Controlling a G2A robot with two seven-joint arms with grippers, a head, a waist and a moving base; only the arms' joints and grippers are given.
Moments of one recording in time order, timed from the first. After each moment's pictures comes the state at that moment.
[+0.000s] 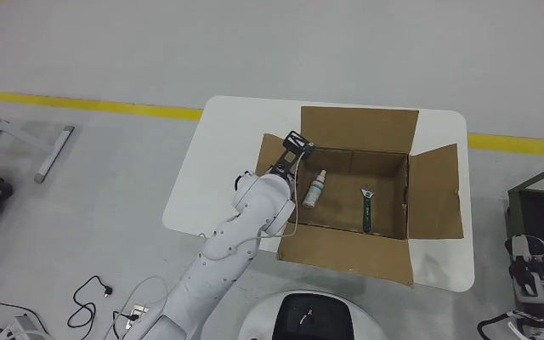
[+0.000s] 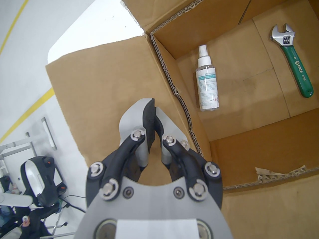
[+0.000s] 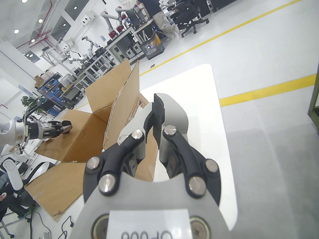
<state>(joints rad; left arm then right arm) 1.02 -1.37 -1.18 -1.80 1.62 -0.02 -1.23 -1.75 -1.19 1.79 -1.86 -0.62 -0.43 -0.04</state>
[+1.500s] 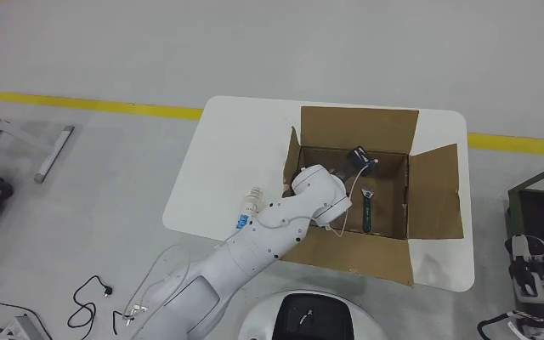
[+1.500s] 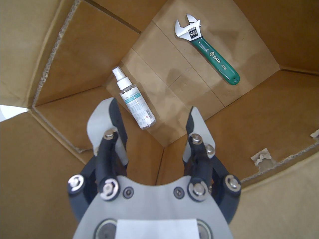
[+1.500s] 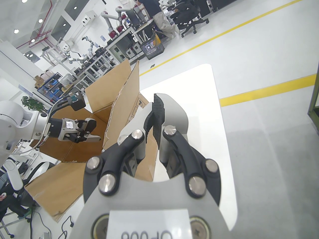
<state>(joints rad) 0.72 -1.47 -0.87 -1.44 1.37 -0.06 -1.29 -1.75 -1.19 1.79 -1.86 -0.62 -0.43 -0.04</state>
